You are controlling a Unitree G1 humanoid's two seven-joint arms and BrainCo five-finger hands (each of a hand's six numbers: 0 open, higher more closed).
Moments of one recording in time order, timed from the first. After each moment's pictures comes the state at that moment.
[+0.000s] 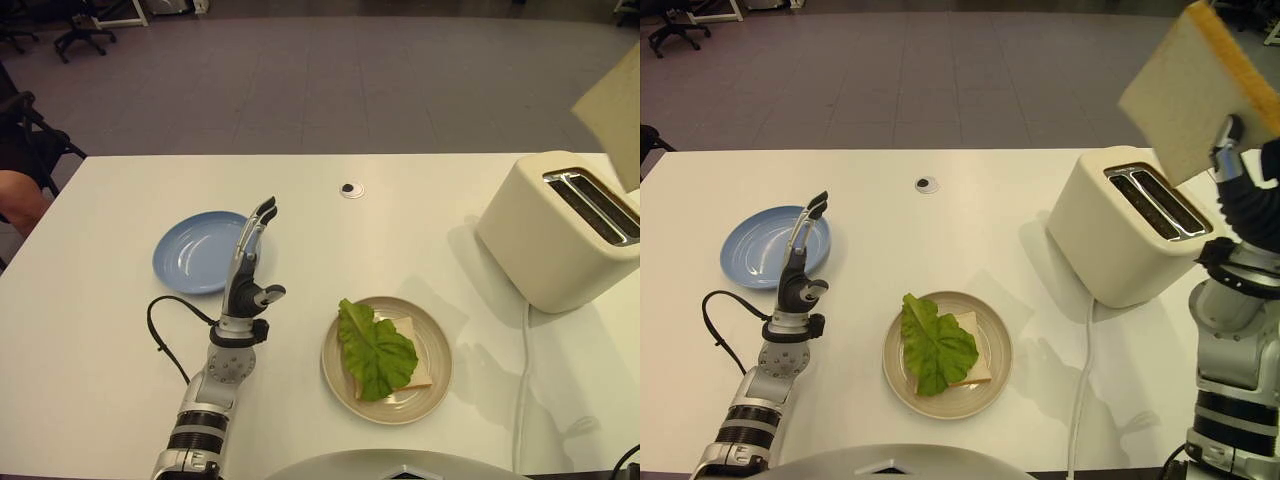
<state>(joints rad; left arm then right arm) 0.00 0.26 -0.01 0.25 0.39 -0.91 0.33 -0.06 -0.67 -0.27 -0.17 -0.20 -0.47 -0.29</state>
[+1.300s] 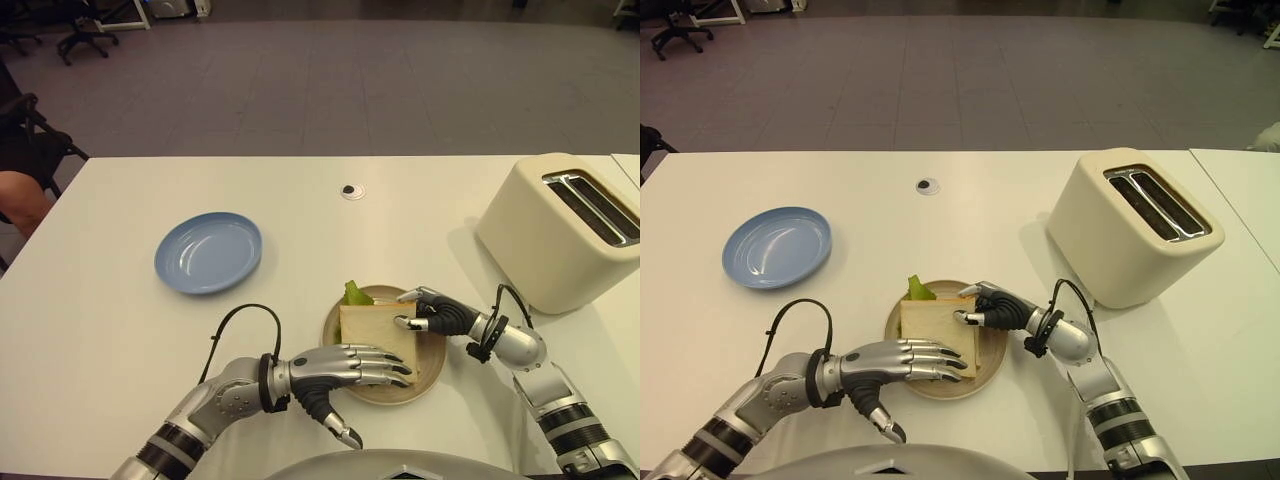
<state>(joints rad) 0.02 0.55 -0.49 0.09 0.42 -0.95 -0.37 -0.04 -0.50 0.28 0.13 -0.08 -0.45 0.56</state>
